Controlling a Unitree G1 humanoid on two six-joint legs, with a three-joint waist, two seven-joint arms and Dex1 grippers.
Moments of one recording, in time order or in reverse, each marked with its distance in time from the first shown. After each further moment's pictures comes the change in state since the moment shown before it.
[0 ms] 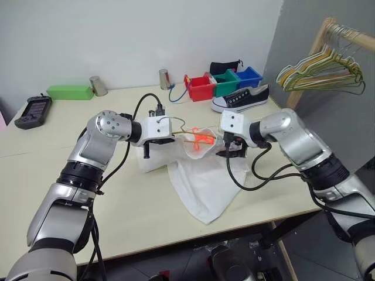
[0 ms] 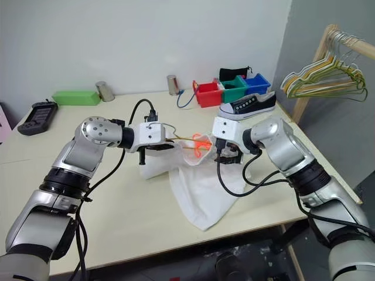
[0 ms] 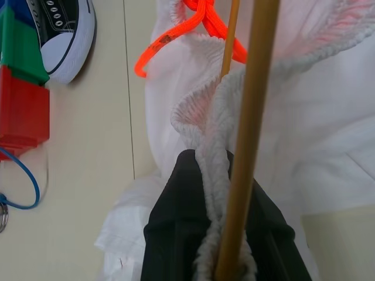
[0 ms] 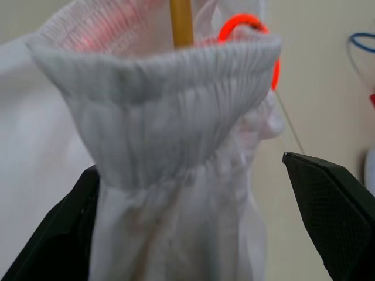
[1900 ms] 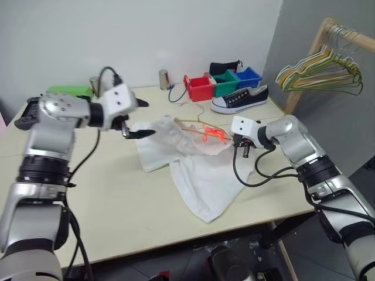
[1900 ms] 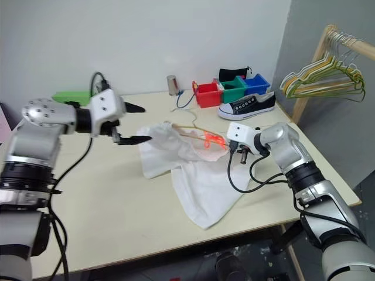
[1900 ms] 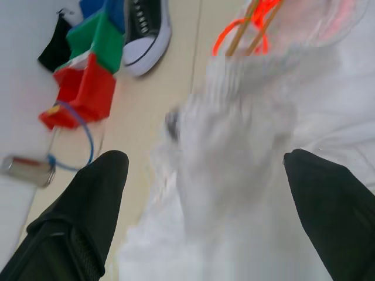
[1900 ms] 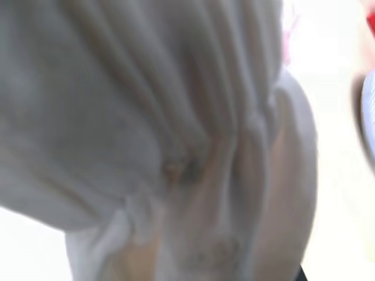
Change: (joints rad) left arm -0.015 0.192 0.231 0.017 -0.243 0.140 -0.070; right arm 0.078 0.042 -0.183 0.228 -0.118 -0.111 0.009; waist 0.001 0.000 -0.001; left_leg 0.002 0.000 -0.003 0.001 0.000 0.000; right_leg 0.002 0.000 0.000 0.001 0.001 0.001
